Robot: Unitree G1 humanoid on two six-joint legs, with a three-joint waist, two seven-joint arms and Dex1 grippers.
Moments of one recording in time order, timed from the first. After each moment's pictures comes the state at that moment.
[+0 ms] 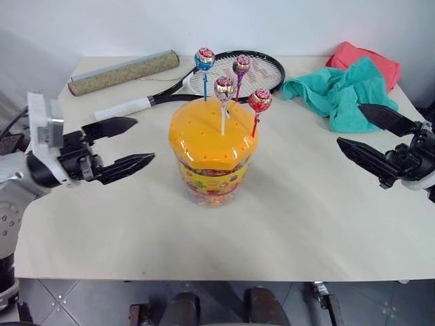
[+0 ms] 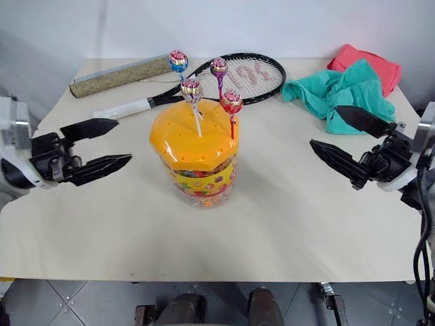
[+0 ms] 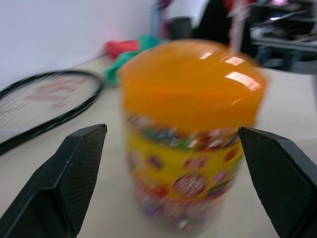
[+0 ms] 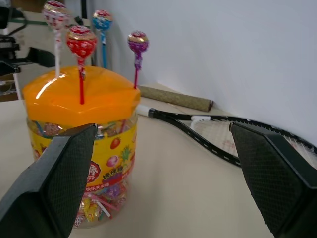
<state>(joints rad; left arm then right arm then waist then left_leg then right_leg) -0.41 0.87 0.36 -0.32 -0.93 0.61 -0.86 -0.25 -0.86 -0.48 -0.29 0.94 0.36 0.92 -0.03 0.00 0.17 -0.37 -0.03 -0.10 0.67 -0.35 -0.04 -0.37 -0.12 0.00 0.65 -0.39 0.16</state>
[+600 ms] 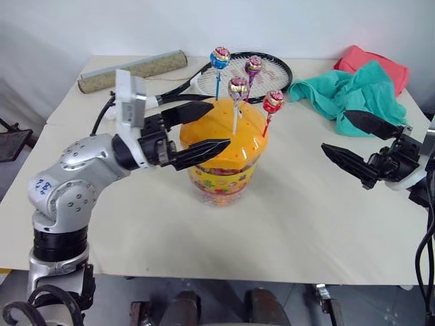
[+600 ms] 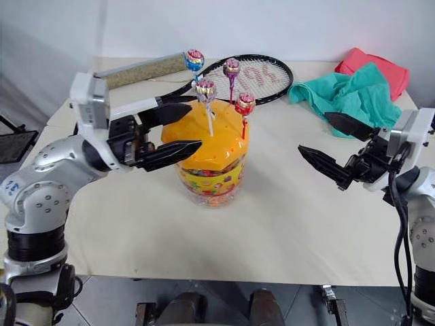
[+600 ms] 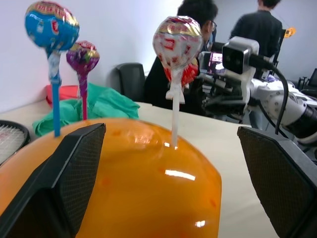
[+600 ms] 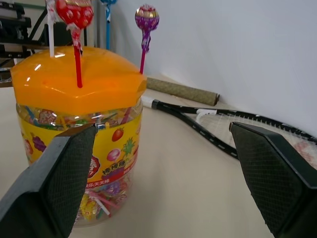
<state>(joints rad) -0.68 0.57 0.09 -0.37 -0.93 0.73 -0.68 -0.24 -0.80 -0.43 -0.28 0.83 0.35 0.92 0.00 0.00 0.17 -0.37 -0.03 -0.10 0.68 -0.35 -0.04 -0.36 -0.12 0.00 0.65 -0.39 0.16</state>
